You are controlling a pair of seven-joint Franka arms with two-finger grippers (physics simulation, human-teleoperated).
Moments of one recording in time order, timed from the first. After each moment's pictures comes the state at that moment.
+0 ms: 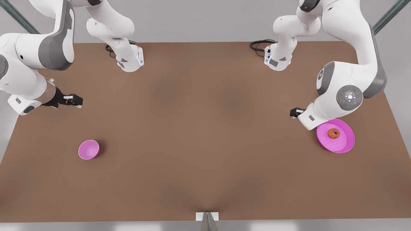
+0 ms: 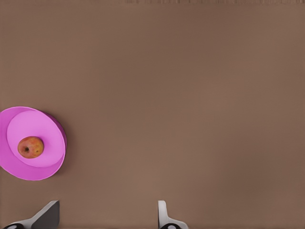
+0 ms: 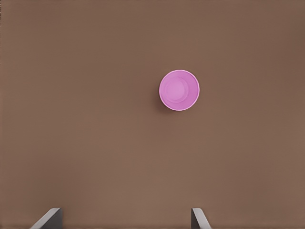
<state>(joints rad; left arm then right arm) -0.01 0.28 -0.21 -1.43 0.10 1.47 -0.04 0.01 0.13 -0.01 -1.41 -0.08 1.39 -0.03</state>
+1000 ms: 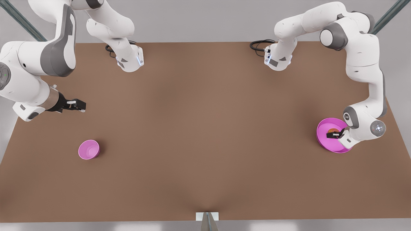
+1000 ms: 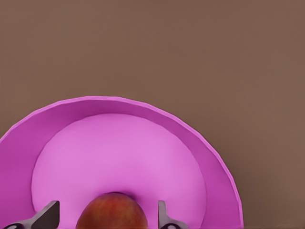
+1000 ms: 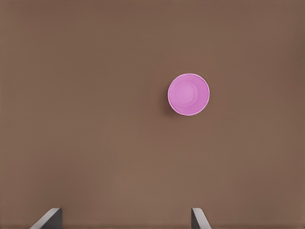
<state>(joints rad) 0.33 0.64 0.06 -1.79 0.11 2.29 0.36 0.02 0.17 -0.01 -1.40 -0.05 1.41 -0.04</state>
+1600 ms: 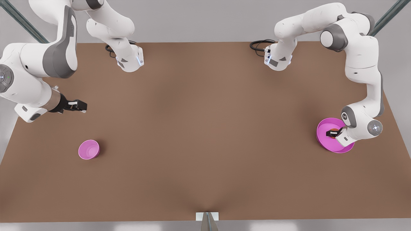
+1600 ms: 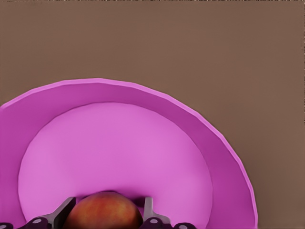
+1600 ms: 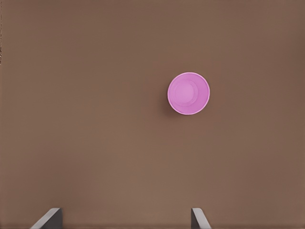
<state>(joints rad) 0.33 0.65 0.07 -1.82 0.11 2.31 0.44 0.02 0.17 -0.01 -1.40 -0.06 1.41 -0.04</state>
